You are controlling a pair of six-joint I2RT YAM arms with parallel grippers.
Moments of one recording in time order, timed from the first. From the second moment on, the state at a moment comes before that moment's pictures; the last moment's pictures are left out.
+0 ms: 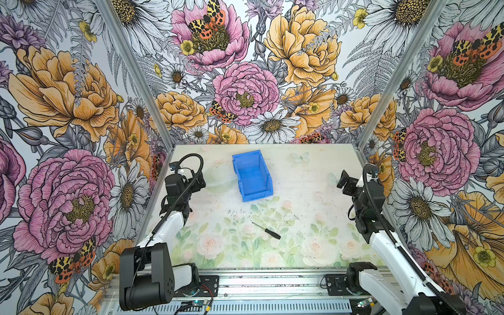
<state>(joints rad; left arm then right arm) 0.13 1.24 0.65 0.18 0.08 -0.29 0.02 0.90 0.61 0.05 0.23 0.20</state>
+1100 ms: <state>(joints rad) -0.25 0.99 0.78 -0.32 0.52 -0.43 0.63 1.27 0.97 -0.55 0.10 0.24</state>
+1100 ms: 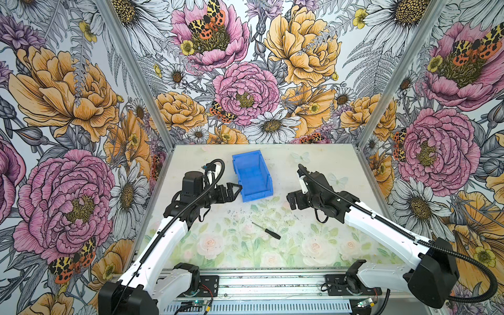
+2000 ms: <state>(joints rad) -0.62 0.71 0.57 -0.42 0.47 -0.68 0.82 1.53 0.98 -0.57 -0.14 0.16</state>
